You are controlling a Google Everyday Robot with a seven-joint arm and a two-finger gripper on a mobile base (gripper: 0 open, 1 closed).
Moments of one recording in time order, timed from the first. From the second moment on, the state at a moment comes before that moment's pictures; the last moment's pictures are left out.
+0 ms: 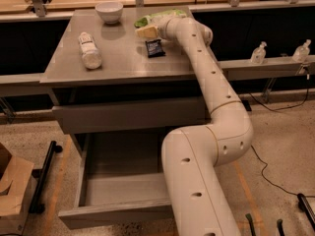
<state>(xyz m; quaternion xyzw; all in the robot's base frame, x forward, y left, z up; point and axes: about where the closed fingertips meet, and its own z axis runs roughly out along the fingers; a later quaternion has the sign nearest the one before) 1.014 -0.011 0.875 -0.26 0.72 0.11 0.63</state>
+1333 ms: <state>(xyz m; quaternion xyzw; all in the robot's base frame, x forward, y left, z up) 1.030 -0.031 0.867 -0.24 0.73 0.06 0.64</state>
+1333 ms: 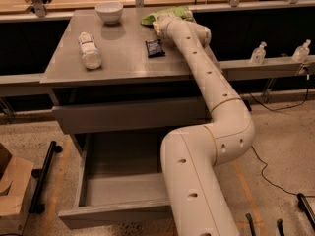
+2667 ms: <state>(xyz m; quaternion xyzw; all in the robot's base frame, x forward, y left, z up) 0.951 -0.120 0.971 -0.27 0.76 0.05 0.59</state>
